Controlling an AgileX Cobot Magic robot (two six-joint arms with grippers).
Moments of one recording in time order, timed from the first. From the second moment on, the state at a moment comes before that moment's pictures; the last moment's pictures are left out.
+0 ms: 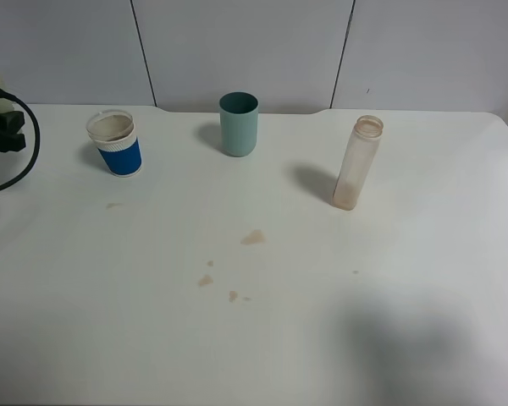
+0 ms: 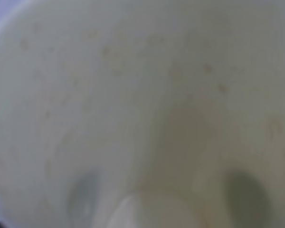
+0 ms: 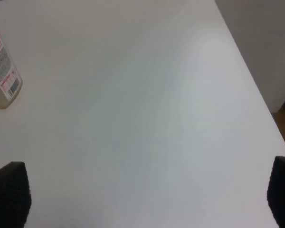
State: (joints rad) left arm 0.40 1.83 -0.61 0.52 -0.97 -0.04; right arm -0.02 0.00 -0.49 -0.16 1.06 0.05
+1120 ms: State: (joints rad) left arm 0.29 2.01 -0.50 0.46 -1.12 -0.03; right arm -0.02 0.00 -0.49 -0.16 1.06 0.05
